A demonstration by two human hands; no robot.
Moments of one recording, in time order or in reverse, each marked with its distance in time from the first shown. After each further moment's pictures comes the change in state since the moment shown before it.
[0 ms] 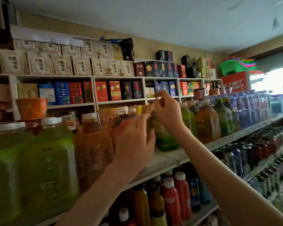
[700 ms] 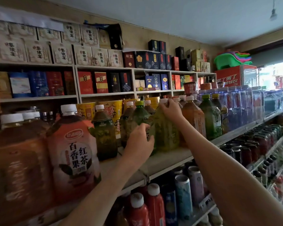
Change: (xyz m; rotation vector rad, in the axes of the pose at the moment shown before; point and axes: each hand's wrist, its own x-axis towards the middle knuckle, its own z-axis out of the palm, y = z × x) left_hand 0.061 0.012 0.186 -0.228 -0.303 -0.354; right_hand 0.085 0.236 -0.018 -0.130 -0.216 0.398
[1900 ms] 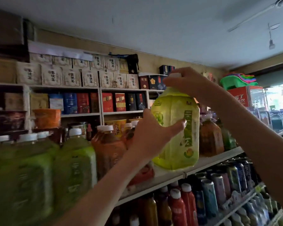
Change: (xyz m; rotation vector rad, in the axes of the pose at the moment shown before) left_hand -0.101 0.069 -0.194 -0.287 0.026 0.077; right_hand -0.171 -0.283 -0.117 0.085 -0.132 -0.374
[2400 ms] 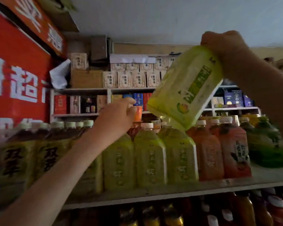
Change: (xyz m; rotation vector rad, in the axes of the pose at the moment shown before) left_hand -0.116 -0.021 -0.315 0.872 0.280 -0.064; right_hand 0.030 -0.188 0.129 0.564 0.226 0.053
